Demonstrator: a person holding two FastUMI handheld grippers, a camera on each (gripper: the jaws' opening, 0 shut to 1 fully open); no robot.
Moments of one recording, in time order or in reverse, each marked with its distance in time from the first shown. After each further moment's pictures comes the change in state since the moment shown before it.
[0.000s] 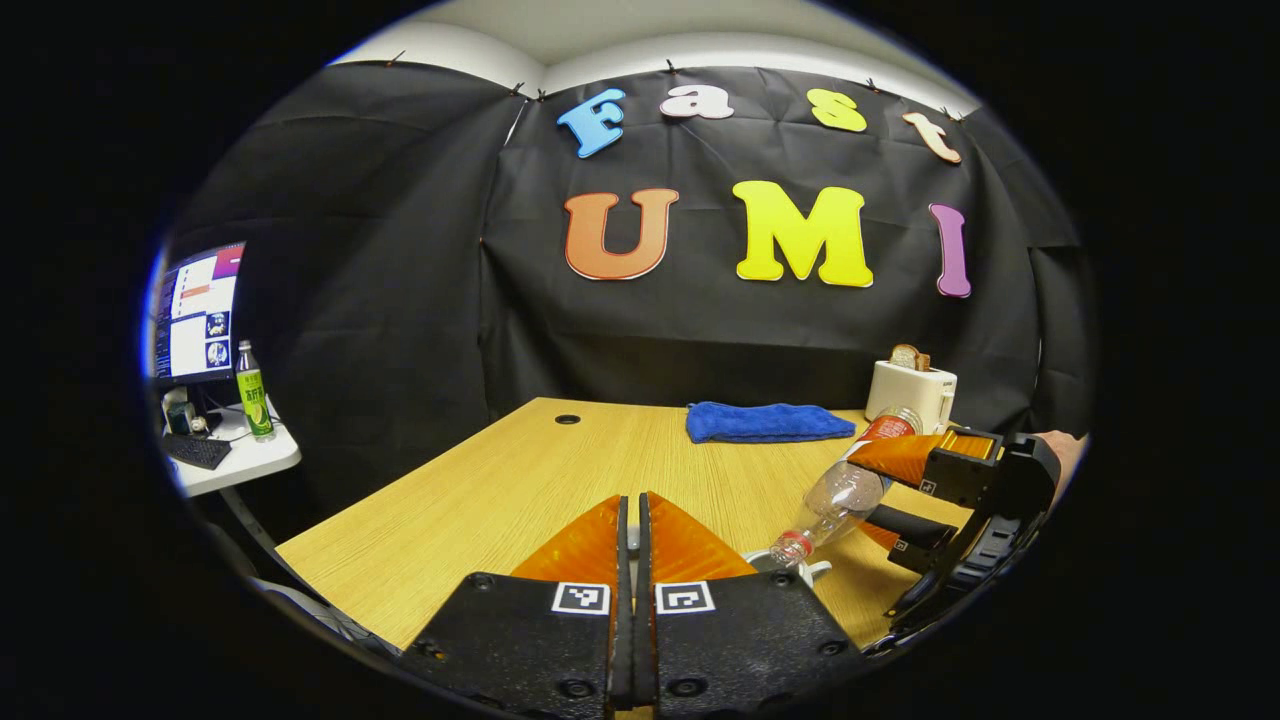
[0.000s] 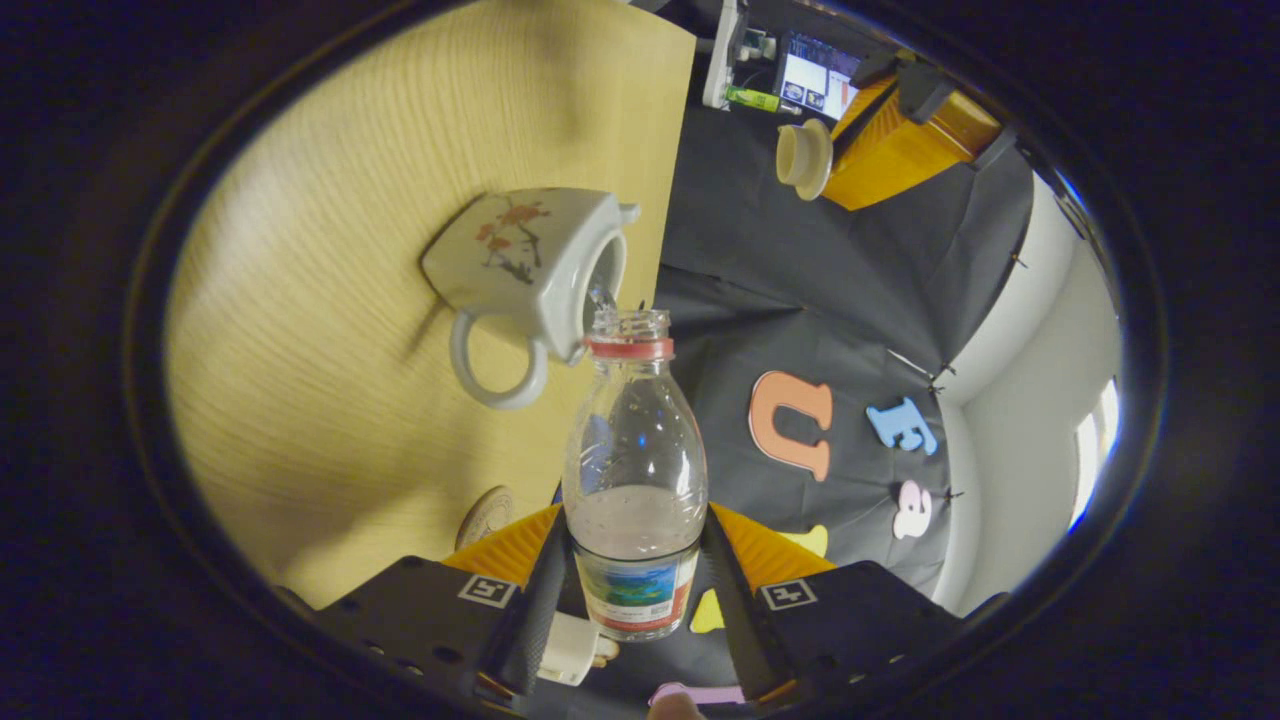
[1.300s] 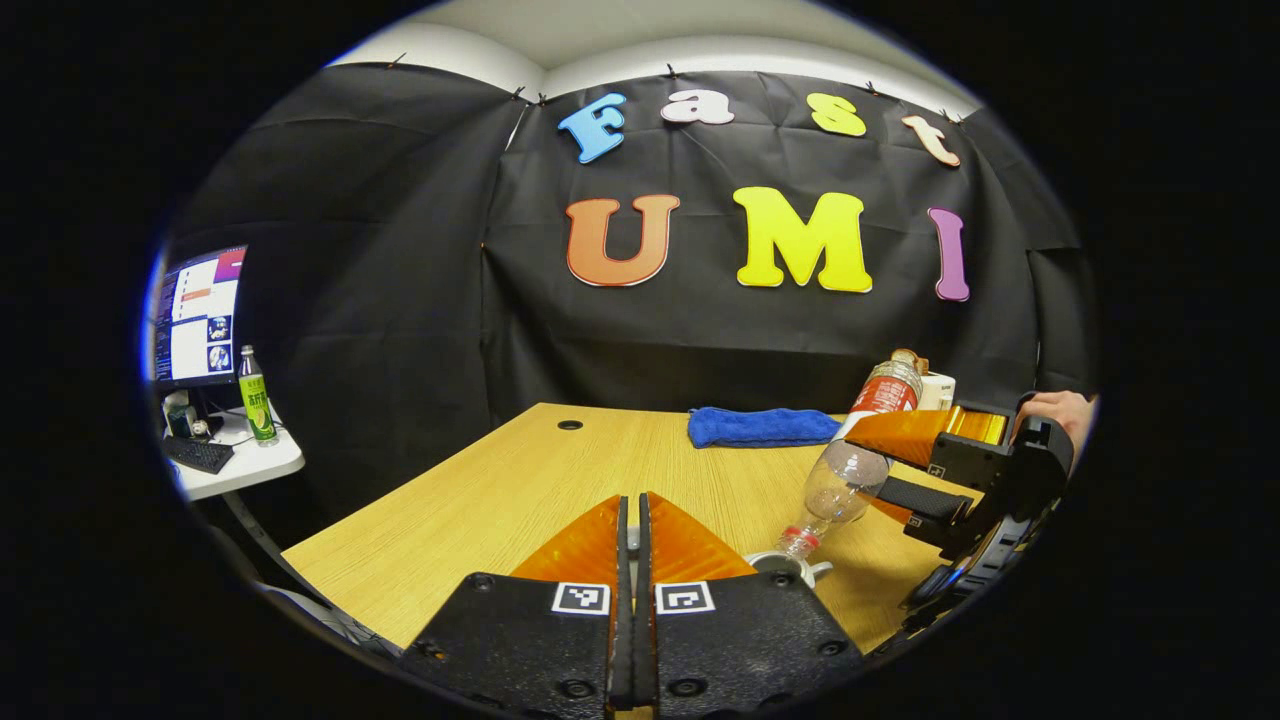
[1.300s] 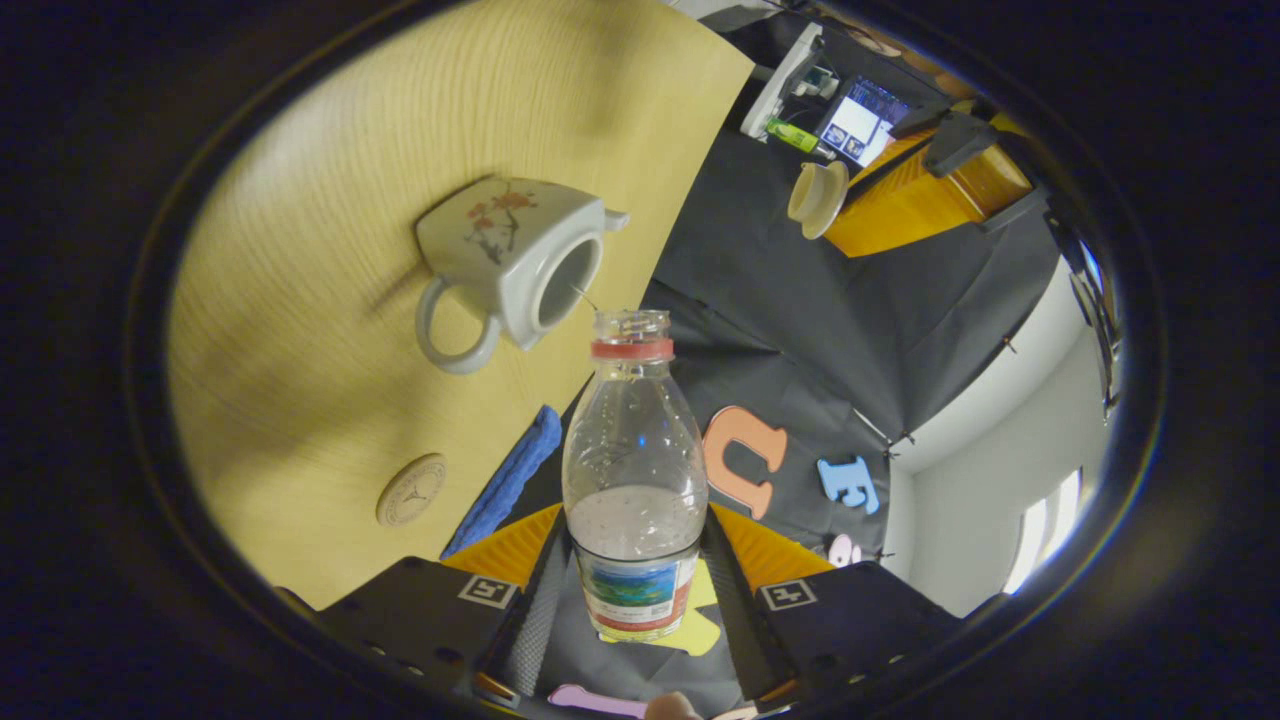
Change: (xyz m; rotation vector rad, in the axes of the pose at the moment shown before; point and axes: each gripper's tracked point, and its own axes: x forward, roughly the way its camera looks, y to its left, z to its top) left arm -0.007 0.007 0.007 0.007 -0.017 -0.001; right arm -0.003 -0.045 0.012 -0.222 -0.047 -0.101
